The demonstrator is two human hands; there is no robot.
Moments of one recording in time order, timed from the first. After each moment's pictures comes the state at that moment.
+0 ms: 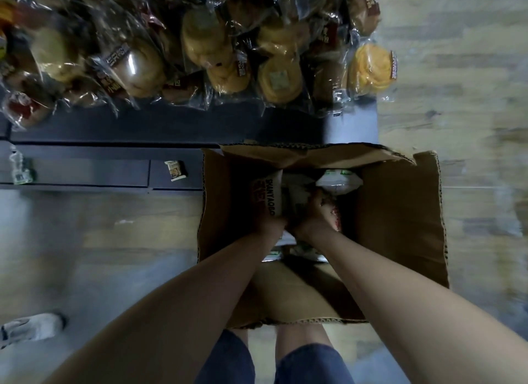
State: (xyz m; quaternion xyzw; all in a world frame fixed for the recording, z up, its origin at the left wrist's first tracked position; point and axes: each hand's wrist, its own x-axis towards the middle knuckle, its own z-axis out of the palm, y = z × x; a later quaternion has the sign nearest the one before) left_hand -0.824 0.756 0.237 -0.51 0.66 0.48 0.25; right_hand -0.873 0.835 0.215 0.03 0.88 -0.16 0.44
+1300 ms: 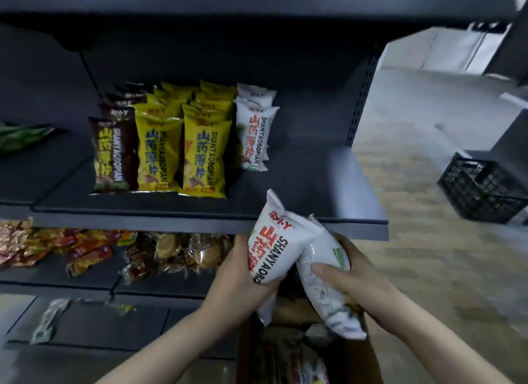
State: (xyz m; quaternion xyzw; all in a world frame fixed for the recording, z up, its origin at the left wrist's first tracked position) left_hand -0.774 0.690 0.592 -0.18 0.84 0.48 -0.16; right_hand -0.880 0.864 0.609 -0.20 0.77 -0.55 0.24
